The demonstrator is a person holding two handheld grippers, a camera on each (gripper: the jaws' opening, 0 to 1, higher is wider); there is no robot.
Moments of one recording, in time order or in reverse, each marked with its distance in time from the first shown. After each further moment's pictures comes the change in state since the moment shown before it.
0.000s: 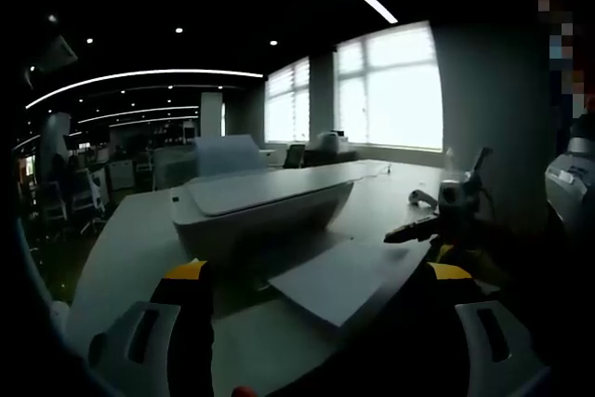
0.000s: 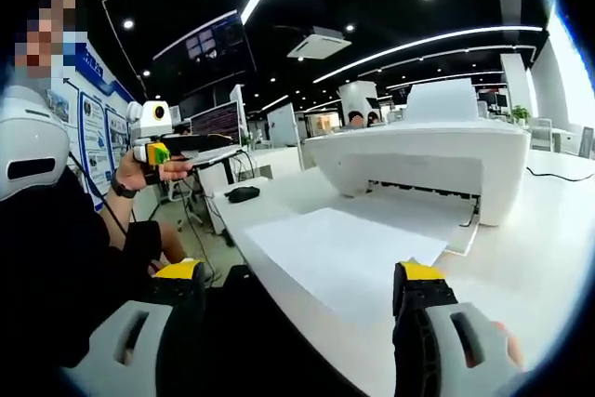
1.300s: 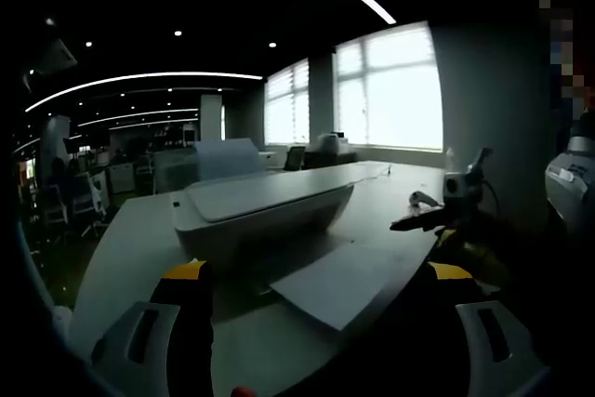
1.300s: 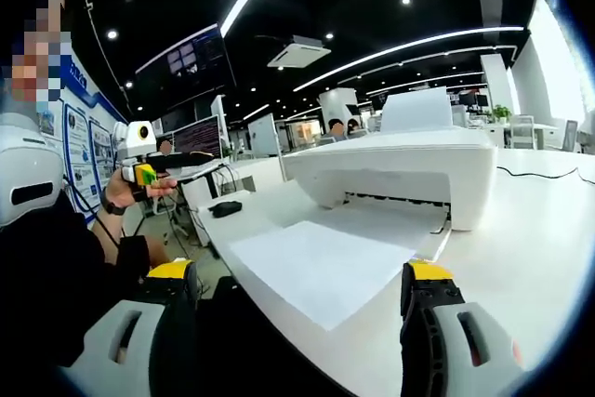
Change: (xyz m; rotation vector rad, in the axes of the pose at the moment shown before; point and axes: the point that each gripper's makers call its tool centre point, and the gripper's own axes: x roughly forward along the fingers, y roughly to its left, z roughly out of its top) left arm 0.002 -0.001 0.005 0.010 -0.006 0.002; right arm -0.020 -0.017 0.018 0.035 -0.036 -0.082
